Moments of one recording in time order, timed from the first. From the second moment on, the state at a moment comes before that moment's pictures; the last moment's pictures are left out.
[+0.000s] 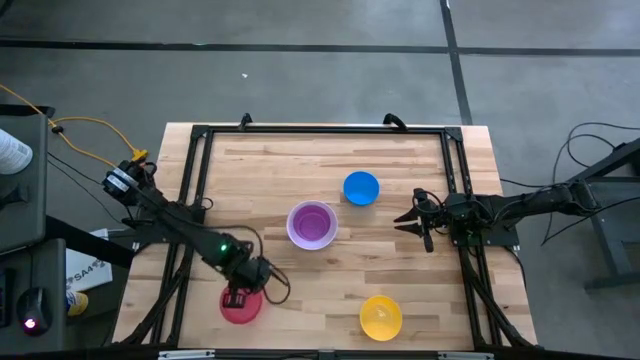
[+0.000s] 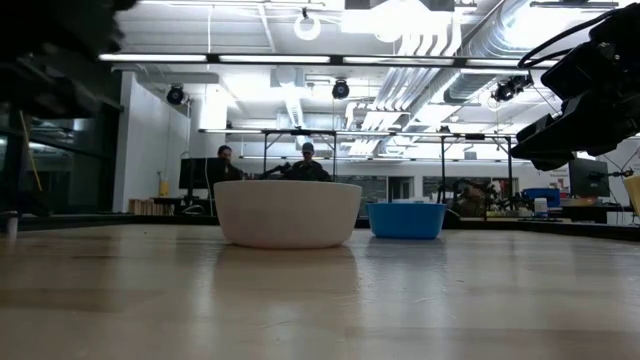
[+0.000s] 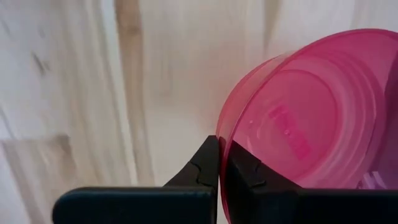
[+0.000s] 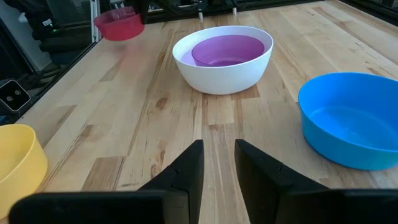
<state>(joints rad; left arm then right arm) -0.57 1.51 1.00 -0.82 0.14 -0.58 0.08 0.37 0.01 0.03 0.00 0.15</state>
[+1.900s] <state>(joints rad) 0.15 1.90 1.63 -1.11 0.17 0.28 0.08 0.37 0.01 0.03 0.00 0.15</state>
